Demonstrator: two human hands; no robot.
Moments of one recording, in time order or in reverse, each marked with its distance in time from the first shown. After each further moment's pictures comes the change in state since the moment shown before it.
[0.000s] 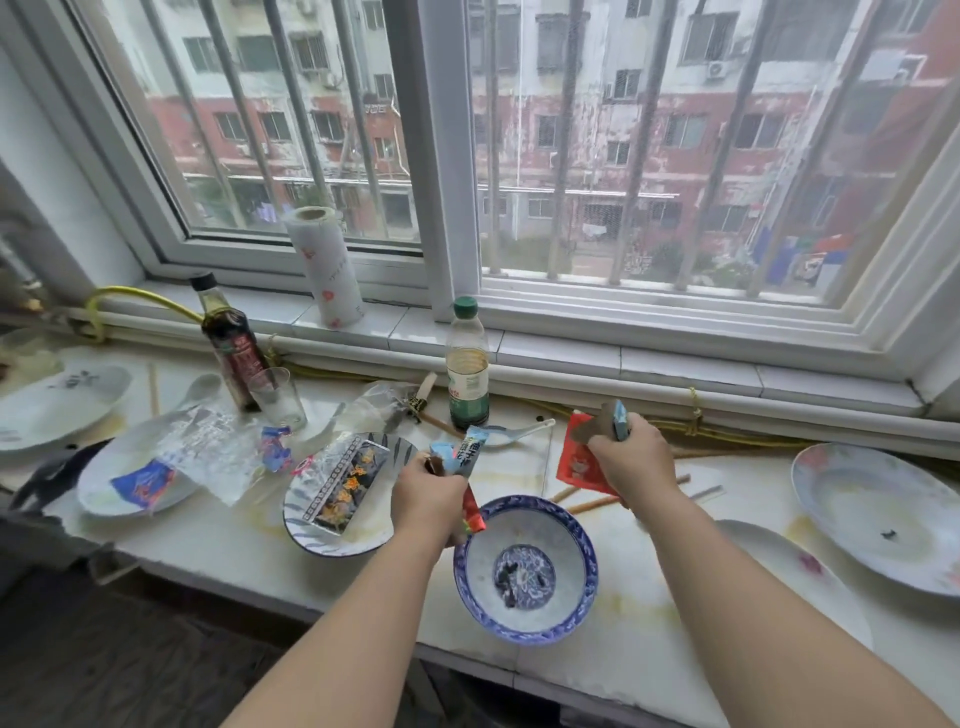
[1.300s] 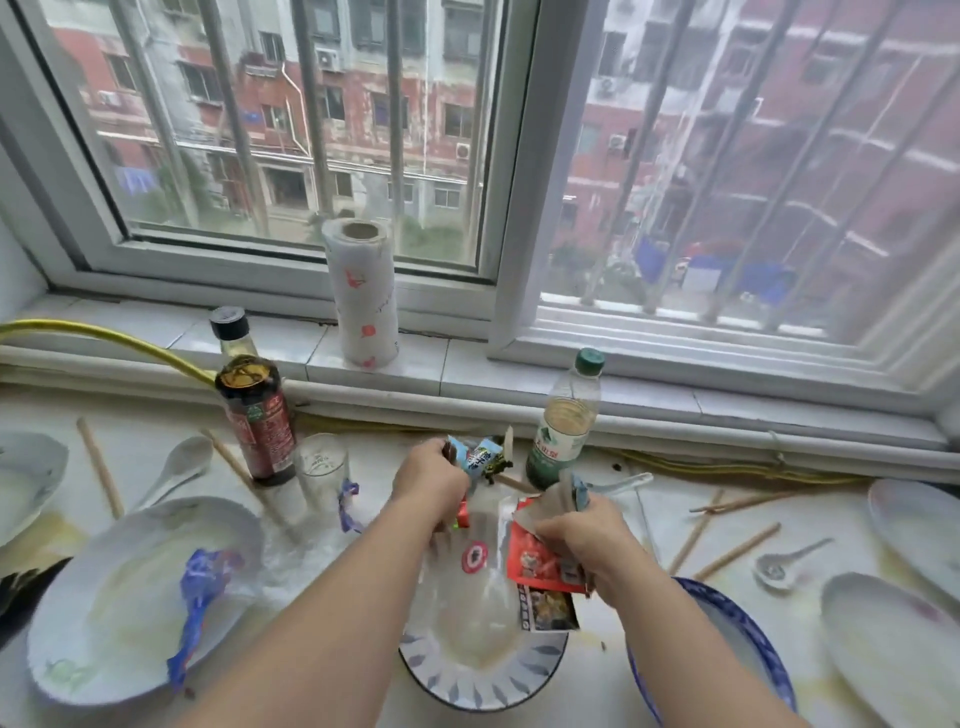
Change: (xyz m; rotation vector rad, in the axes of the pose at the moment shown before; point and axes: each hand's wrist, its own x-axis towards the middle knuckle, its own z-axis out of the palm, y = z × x) left_hand 0.217 0.035 -0.102 0.419 -0.354 0.196; right_hand -0.027 -0.132 0.192 0.323 -0.165 0.409
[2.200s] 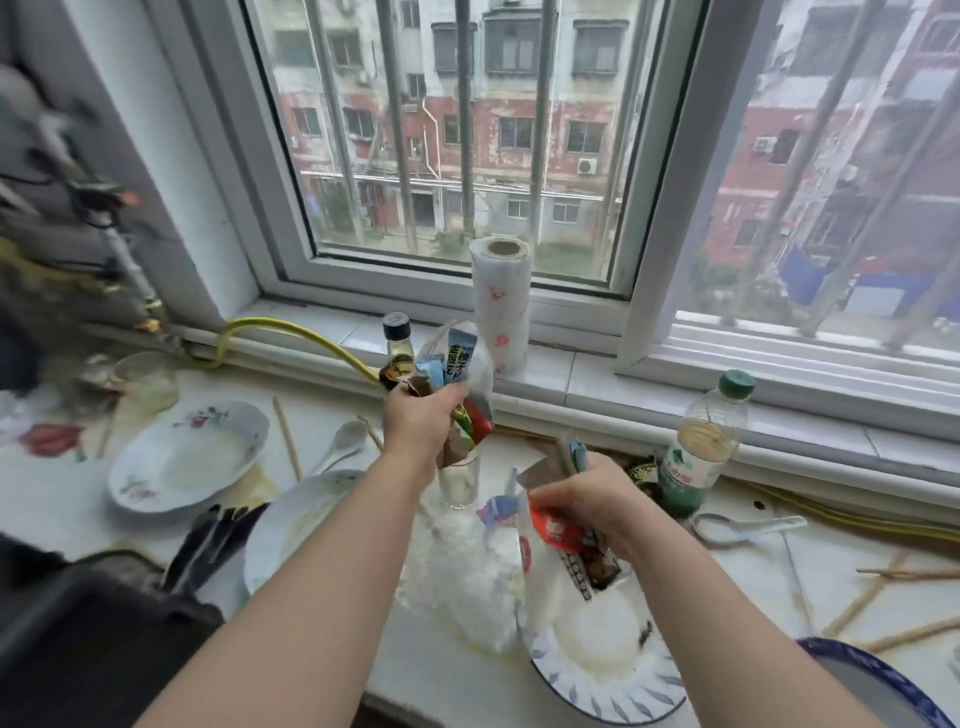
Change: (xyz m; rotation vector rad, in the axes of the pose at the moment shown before) left_hand -0.022 -0.021 -0.132 -0.900 0.363 0.011; right_hand -0.010 -0.056 0.086 -0.144 -0.346 -0.198
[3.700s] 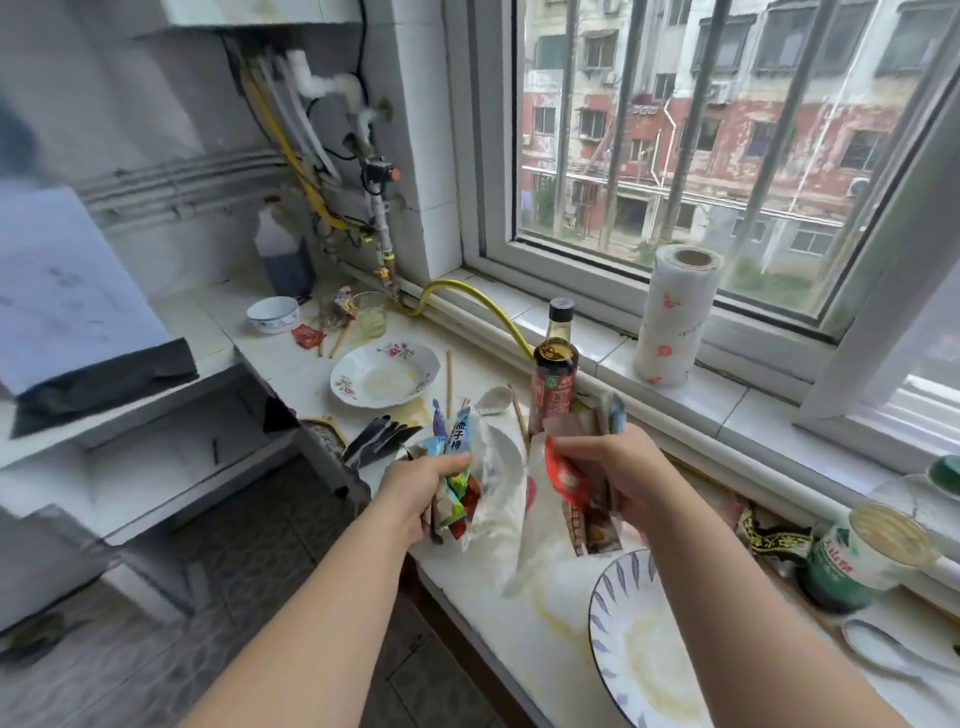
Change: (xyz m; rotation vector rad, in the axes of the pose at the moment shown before) left_hand -0.079 -0.046 -0.125 -0.045 0.301 -0.326; right_hand -0.001 -0.037 0.058 0.117 -0.490 -0.197
